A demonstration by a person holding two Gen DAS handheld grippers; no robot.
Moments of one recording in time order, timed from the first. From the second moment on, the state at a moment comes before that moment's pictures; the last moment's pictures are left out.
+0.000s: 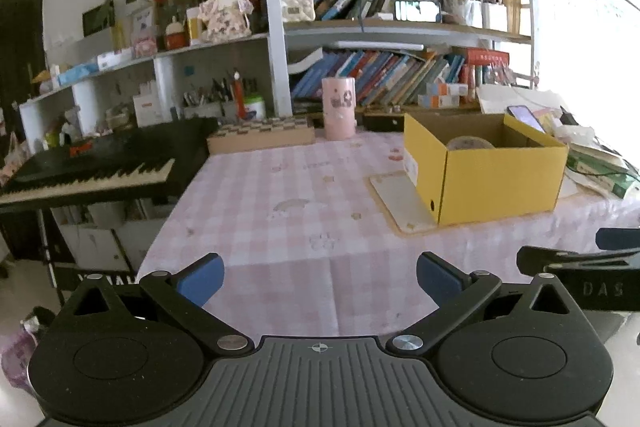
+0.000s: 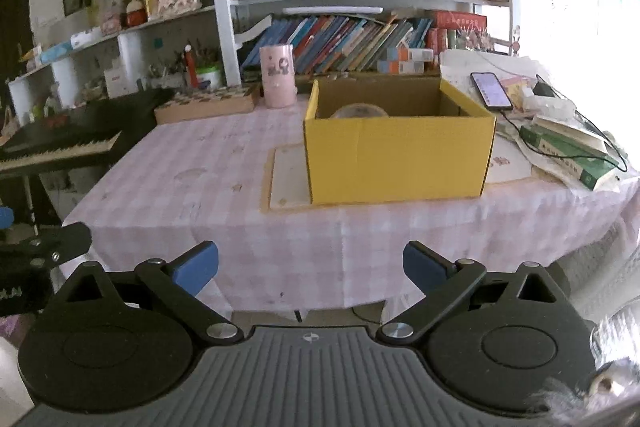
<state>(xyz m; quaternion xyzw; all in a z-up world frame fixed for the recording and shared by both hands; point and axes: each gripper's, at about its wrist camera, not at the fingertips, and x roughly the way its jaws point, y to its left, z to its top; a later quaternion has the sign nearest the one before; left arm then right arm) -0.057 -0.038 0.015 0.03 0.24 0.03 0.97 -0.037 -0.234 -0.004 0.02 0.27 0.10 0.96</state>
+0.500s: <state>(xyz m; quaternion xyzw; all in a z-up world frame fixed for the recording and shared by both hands) -0.068 -0.035 0.005 0.03 0.26 0.01 0.96 -0.057 -0.225 -0.010 0.01 0.29 0.11 0.95</state>
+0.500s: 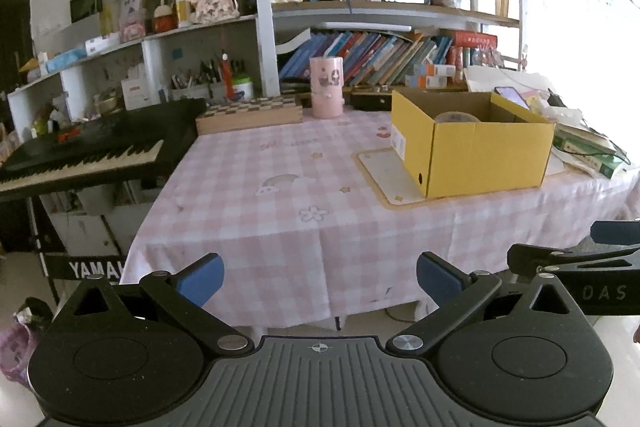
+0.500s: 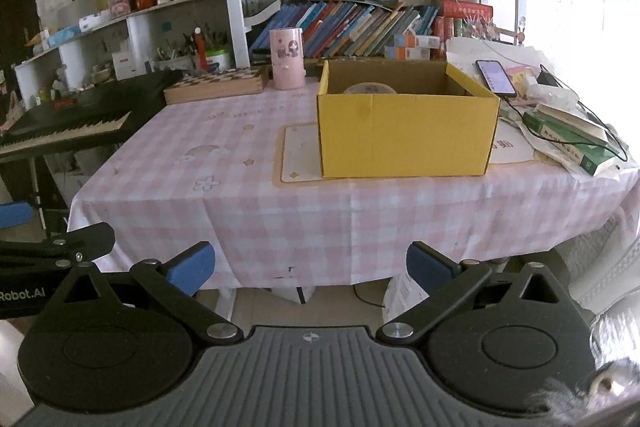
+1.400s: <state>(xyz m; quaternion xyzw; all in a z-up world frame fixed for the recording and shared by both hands) -0.065 -0.038 -0.001 0.04 0.28 0.02 0.96 -0.052 -0.227 -0.016 0.02 0.30 0.10 0.95</state>
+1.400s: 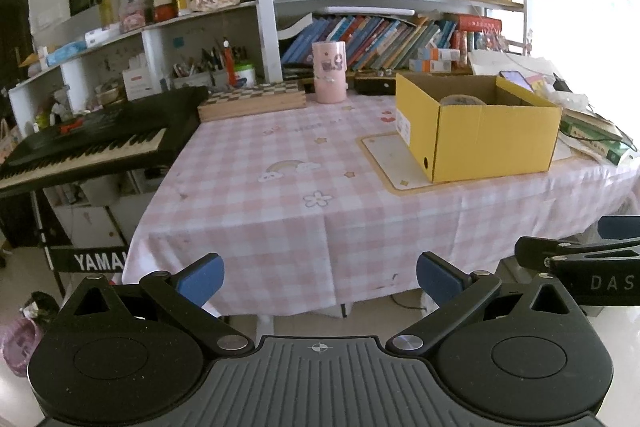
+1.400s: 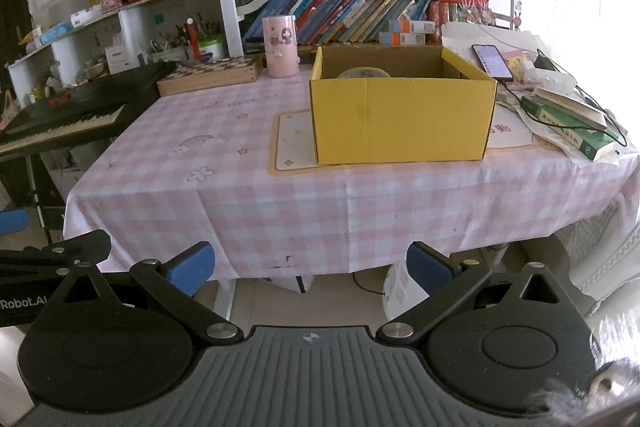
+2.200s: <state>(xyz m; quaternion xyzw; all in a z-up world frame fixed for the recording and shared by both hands) -0.064 -0.041 -0.001 0.04 0.28 0.01 0.96 -0.048 -0.226 -0.017 0.02 0.31 0.11 0.95</state>
